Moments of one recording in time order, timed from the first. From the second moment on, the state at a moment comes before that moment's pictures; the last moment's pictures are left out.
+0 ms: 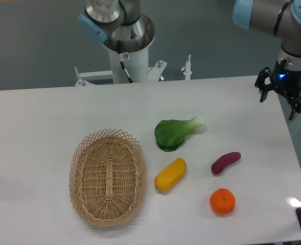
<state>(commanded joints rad) 2.92 -1.90 -1.50 -1.12 1.44 1.81</state>
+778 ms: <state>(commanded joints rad) 2.89 -1.92 -1.52 -1.10 1.45 1.66</state>
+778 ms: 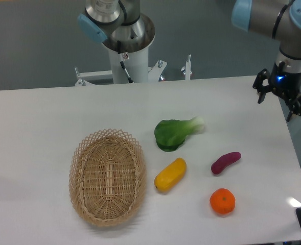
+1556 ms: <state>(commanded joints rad) 2.77 -2.10 -1.55 -0.93 1.45 1.53</state>
